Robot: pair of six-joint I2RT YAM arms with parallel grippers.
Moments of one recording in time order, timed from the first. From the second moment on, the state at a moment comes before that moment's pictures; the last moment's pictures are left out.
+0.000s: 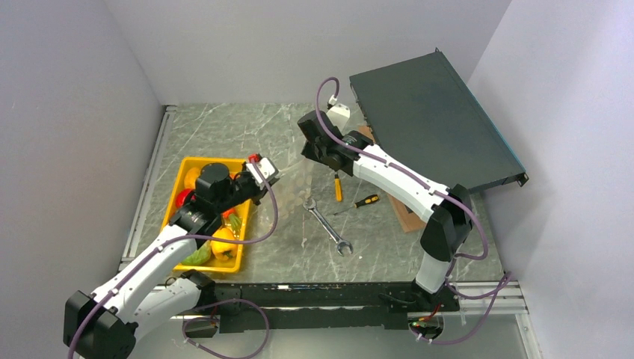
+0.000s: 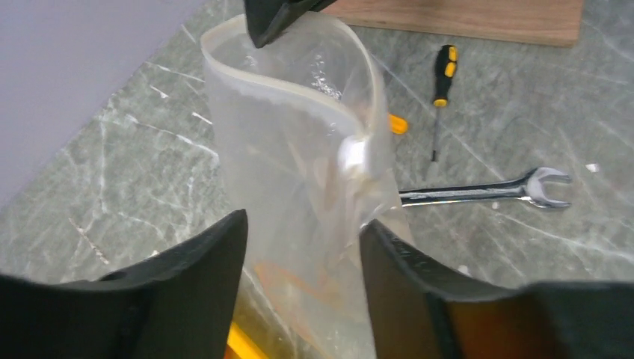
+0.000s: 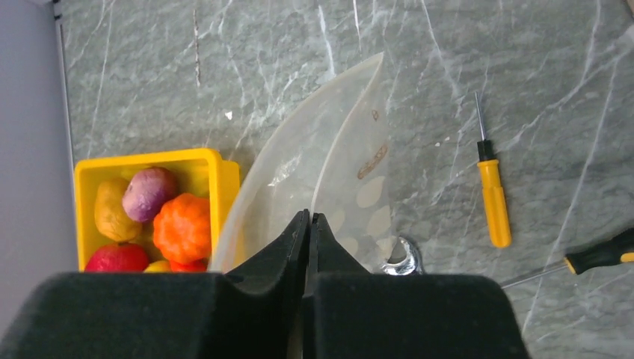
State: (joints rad) left arm -0.51 0.91 0.70 -0.03 0.35 0.32; right arm 0.81 1.76 1.67 -0.65 0.47 0.92
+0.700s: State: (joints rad) left arm -0.45 0.76 0.70 0.03 0.28 0.01; right arm 0.99 1.45 1.29 -0.27 0.35 0.34
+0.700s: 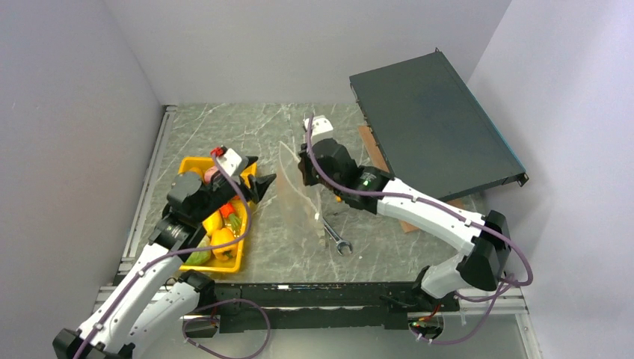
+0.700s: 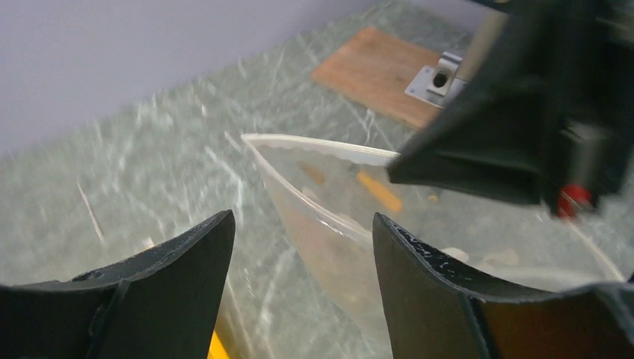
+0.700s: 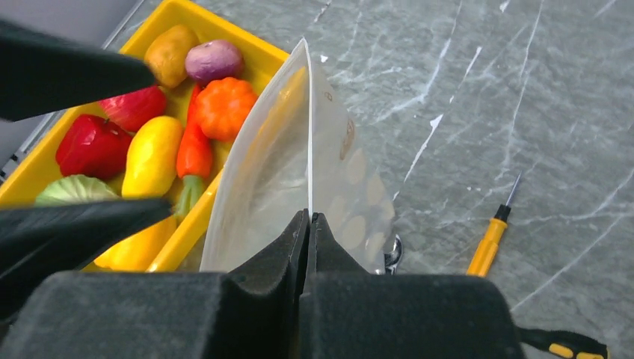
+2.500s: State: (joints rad) left arm -0.65 0.49 0.64 -0.60 -0.17 -0.93; right arm 1.25 1.23 0.98 0.02 0.63 0.15
